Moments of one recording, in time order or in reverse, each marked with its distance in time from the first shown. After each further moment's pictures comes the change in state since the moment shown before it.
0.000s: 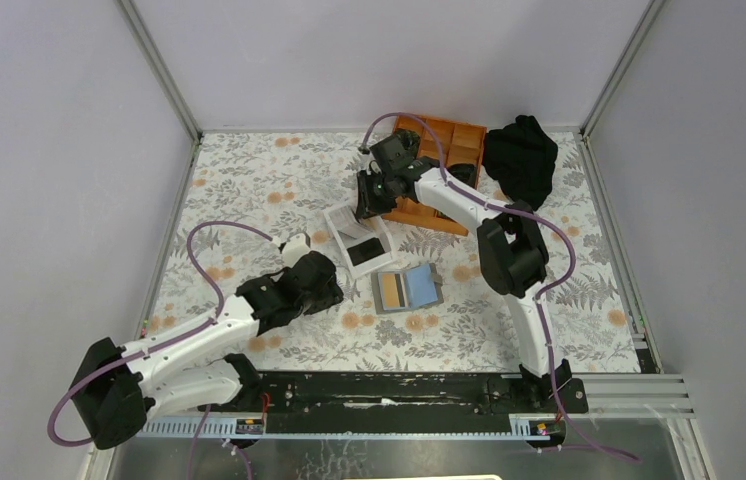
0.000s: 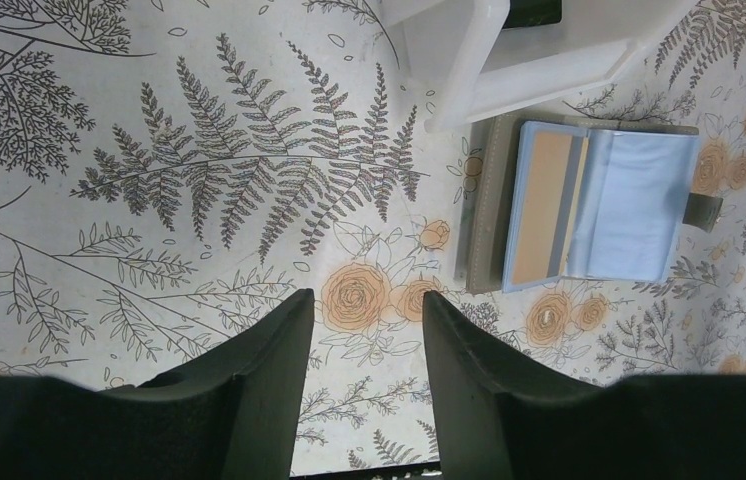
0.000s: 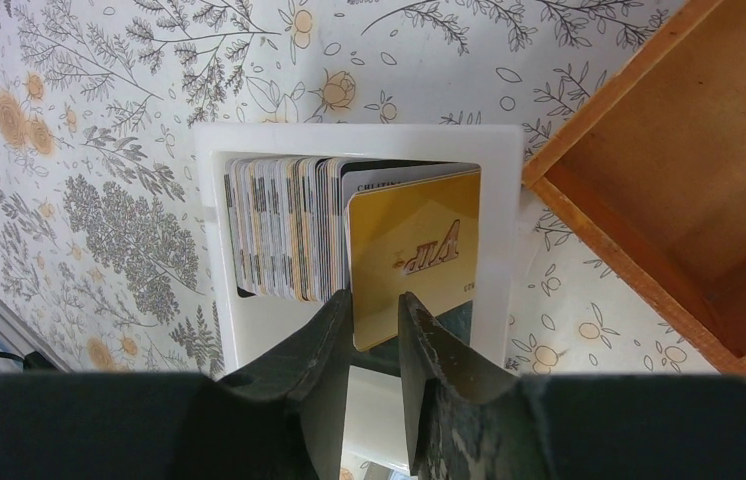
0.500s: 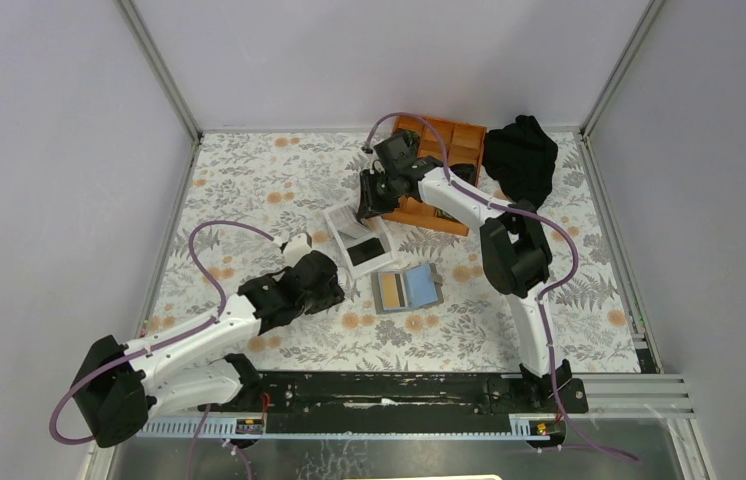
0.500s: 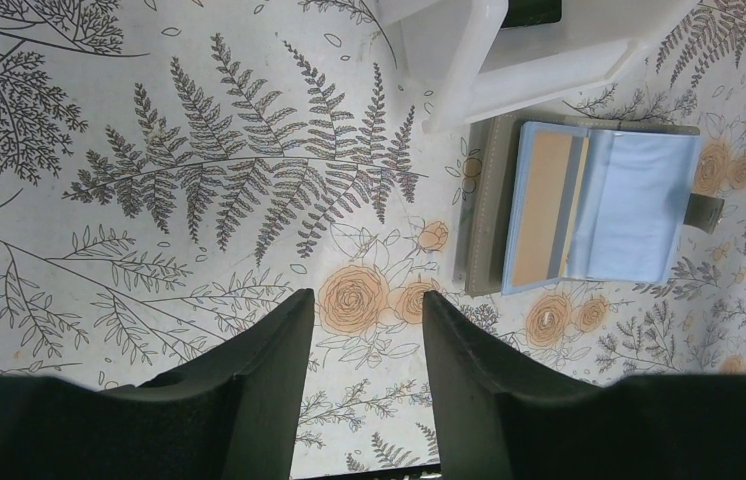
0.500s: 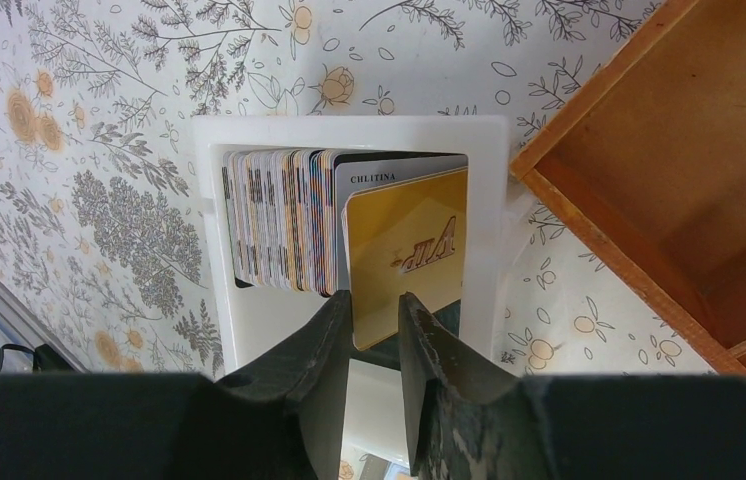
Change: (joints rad) left arm 0.000 0.016 0.000 0.013 0.003 0.000; right arm -0.016 -0.016 -0.025 0.011 -0.025 0.001
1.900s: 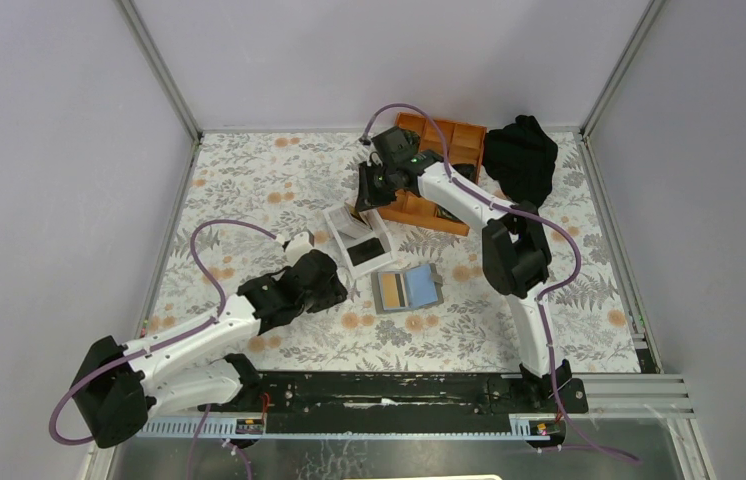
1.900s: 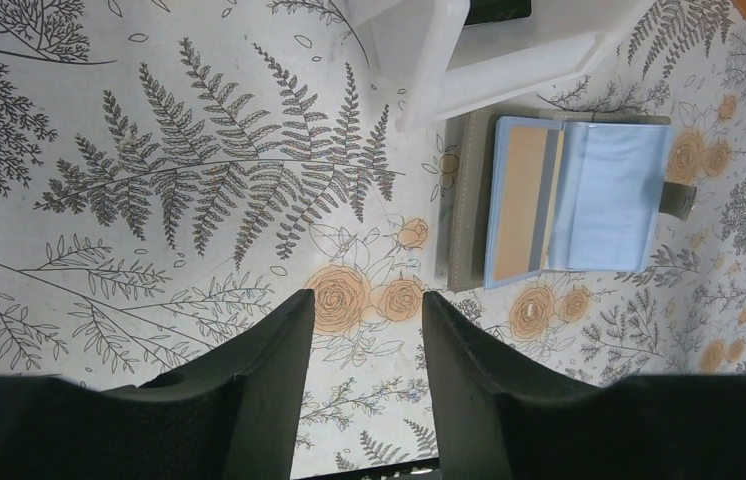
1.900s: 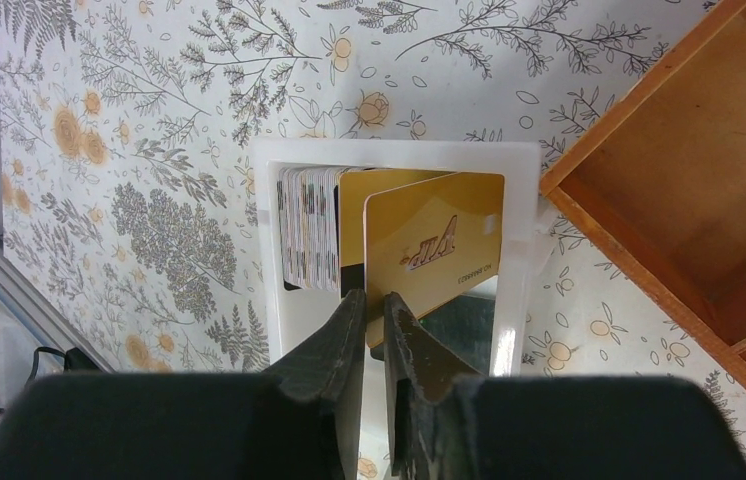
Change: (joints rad) left arm 0.000 -0.002 0.000 0.030 0.024 0.020; right arm 0.011 0.000 0.076 -0.038 0.001 0.022
